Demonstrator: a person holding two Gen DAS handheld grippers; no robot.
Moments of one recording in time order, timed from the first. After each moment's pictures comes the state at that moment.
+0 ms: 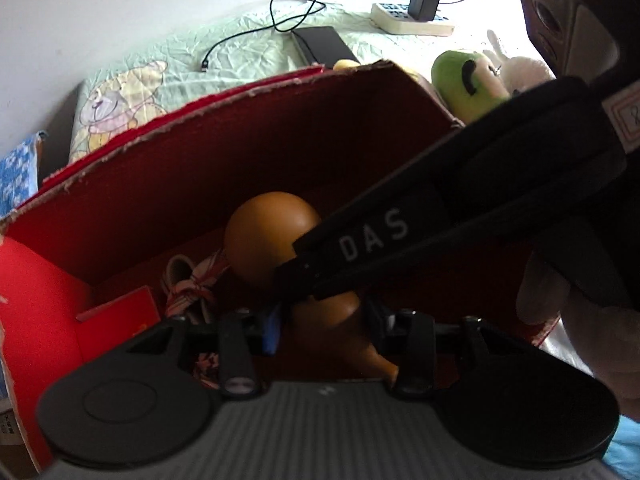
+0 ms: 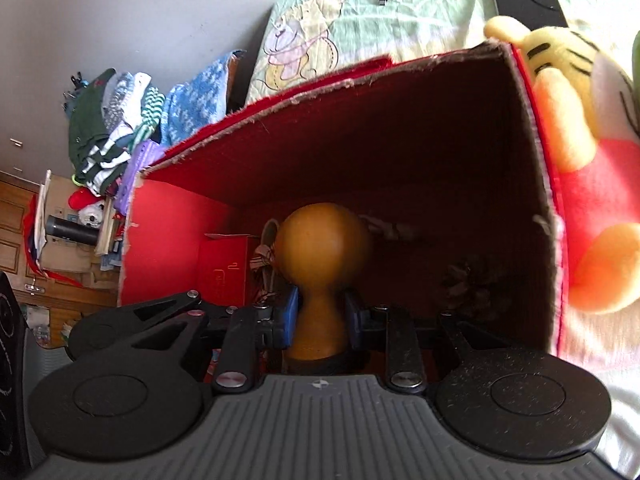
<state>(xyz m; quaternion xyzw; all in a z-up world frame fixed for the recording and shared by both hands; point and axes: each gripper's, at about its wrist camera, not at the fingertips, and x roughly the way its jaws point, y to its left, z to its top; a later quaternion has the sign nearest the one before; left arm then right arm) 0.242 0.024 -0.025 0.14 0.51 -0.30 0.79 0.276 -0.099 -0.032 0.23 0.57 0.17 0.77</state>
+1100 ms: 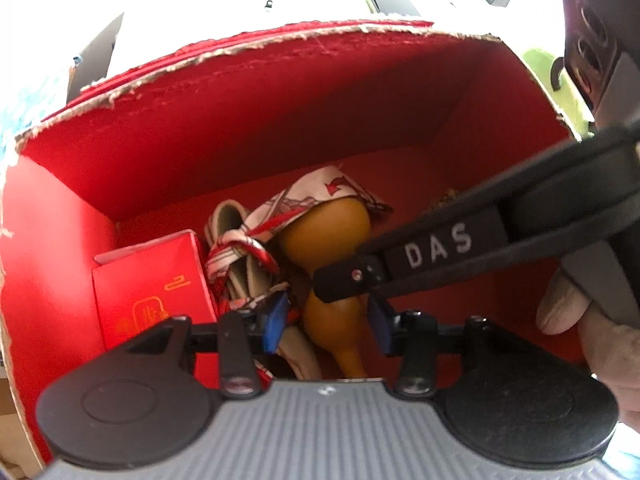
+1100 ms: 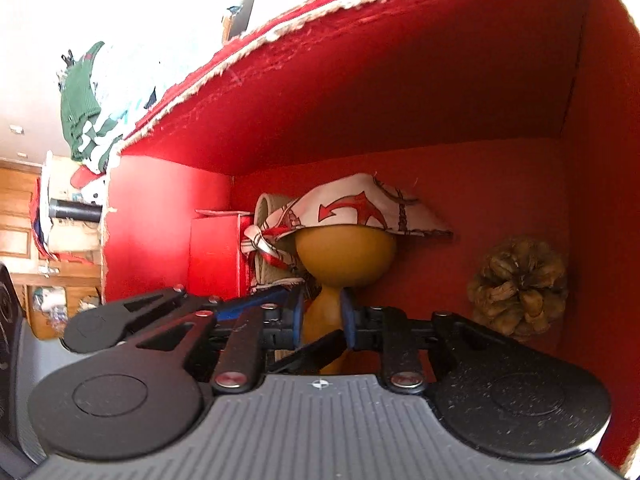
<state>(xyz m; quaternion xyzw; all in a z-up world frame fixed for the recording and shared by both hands) 0.267 0.063 -0.042 0.10 0.57 -0.23 0.78 0.284 -0.101 -0.053 0.25 0.62 0.20 0.72</state>
